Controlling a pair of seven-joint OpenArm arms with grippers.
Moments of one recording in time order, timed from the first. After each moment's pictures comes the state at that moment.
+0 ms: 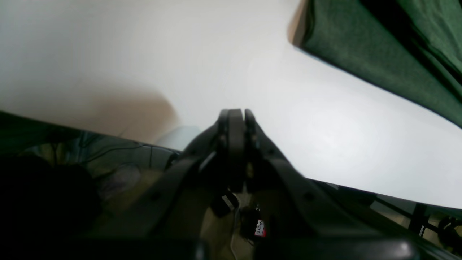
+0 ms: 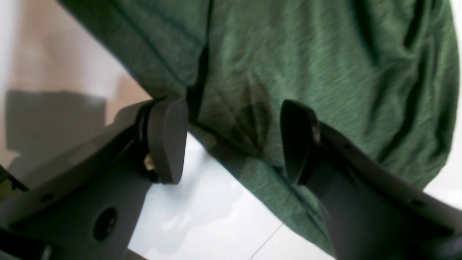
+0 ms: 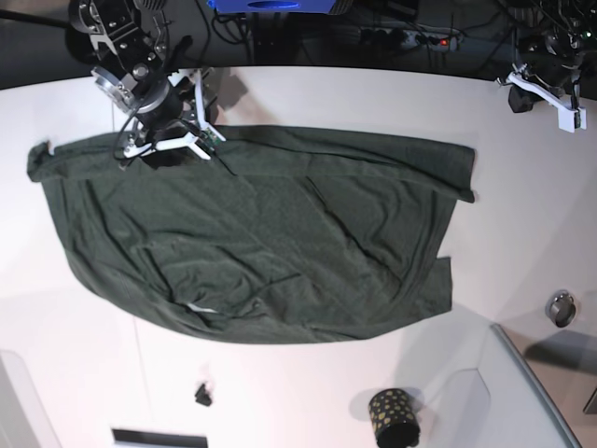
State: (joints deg) left arm 25.4 -10.6 -47.8 84.9 -26.9 -36.8 44.0; right arm -20.1 10.9 -15.6 90.3 -28.8 18.9 -24.8
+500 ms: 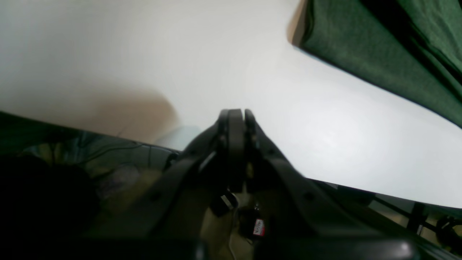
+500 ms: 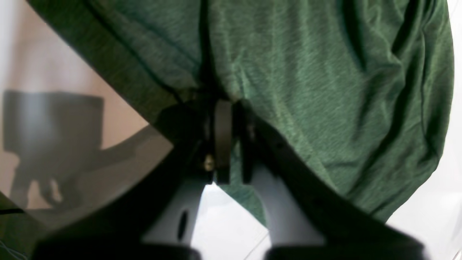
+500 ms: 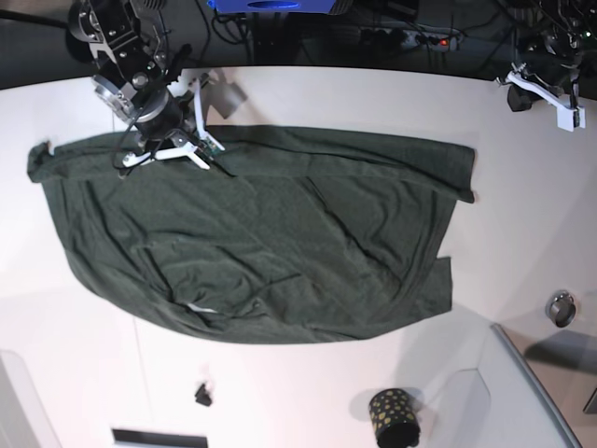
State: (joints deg) left arm 25.3 -10.6 -47.8 83.5 -27.2 -36.9 43.9; right arm -18.2 10.9 -15.6 89.8 -28.8 18.8 -24.6
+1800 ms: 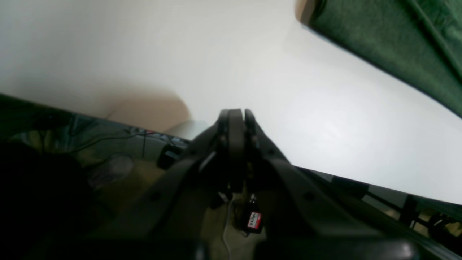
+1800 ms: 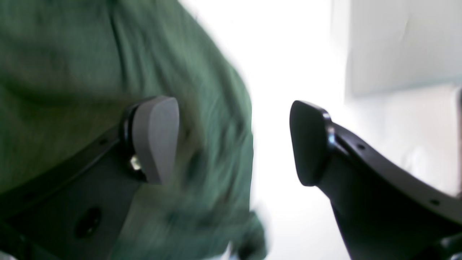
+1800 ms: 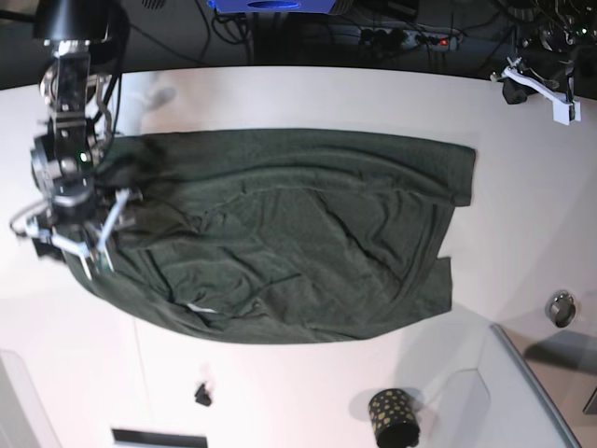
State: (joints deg) left arm 25.3 -10.4 -47.7 81.9 -27.0 -36.8 44.0; right arm -7.4 3.3 11.8 90.4 -28.8 16.0 -25.1
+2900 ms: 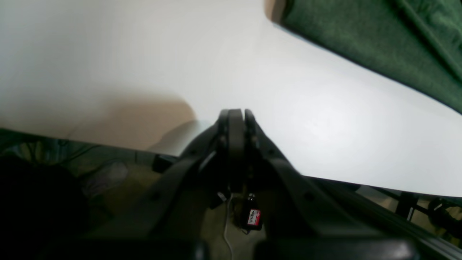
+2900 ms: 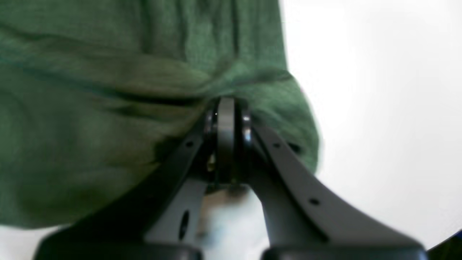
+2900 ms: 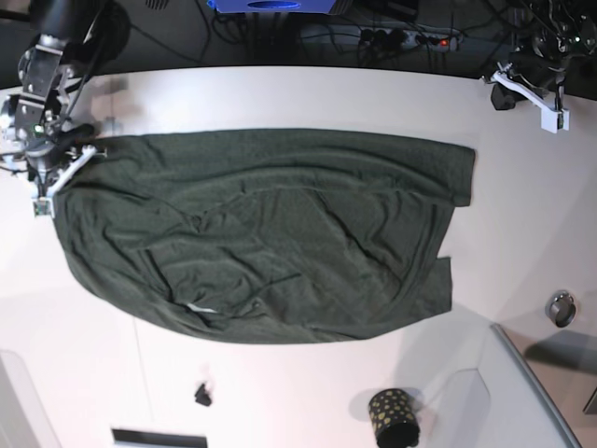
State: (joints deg) left arm 24.9 -10.8 -43.9 82.0 -27.0 -37.0 43.8; right arm -4.8 3.7 32.3 71.9 -19.7 22.5 -24.7
